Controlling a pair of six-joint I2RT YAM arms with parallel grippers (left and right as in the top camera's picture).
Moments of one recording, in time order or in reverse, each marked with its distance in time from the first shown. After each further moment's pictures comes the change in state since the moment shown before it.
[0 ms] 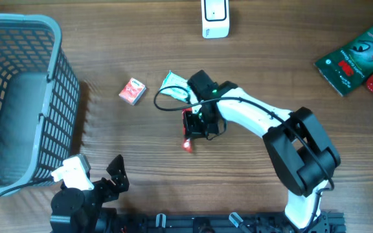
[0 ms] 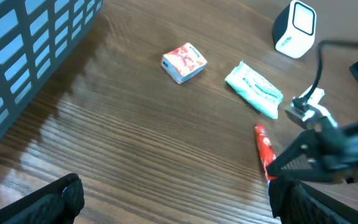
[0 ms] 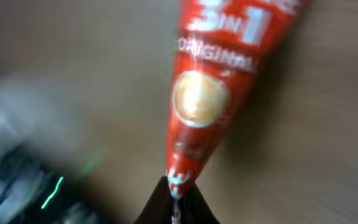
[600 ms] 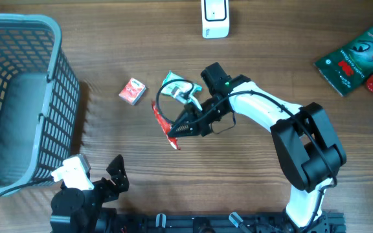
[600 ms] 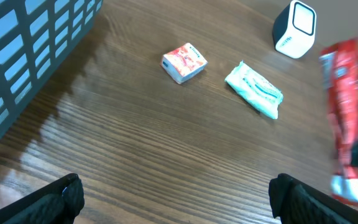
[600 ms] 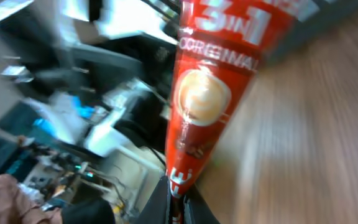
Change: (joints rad) left arm 0.000 0.000 0.000 0.000 0.000 0.000; right arm -0.074 0.000 -0.006 0.032 -0.726 -0.959
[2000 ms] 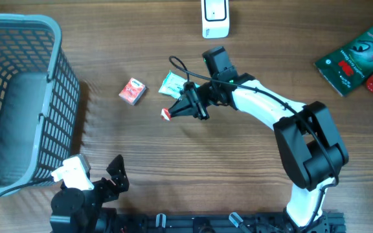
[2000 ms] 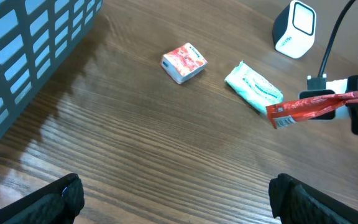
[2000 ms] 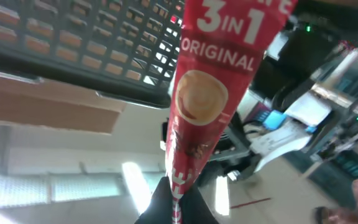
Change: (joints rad) left arm 0.000 0.000 0.000 0.000 0.000 0.000; right arm -0.040 0.000 -0.004 0.534 -0.137 2.287
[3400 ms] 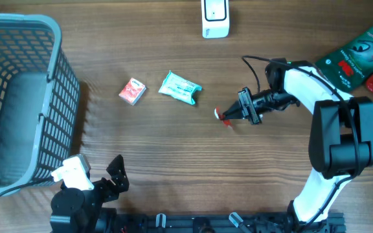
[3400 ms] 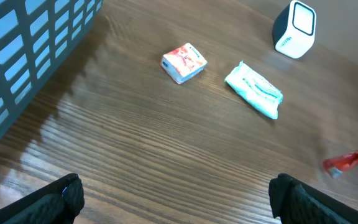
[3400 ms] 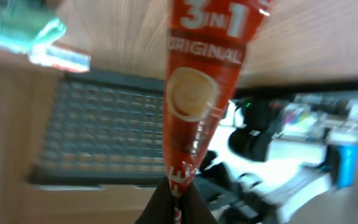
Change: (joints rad) left arm 0.000 0.000 0.000 0.000 0.000 0.000; right arm -0.386 0.002 0.003 -0.974 0.426 -0.748
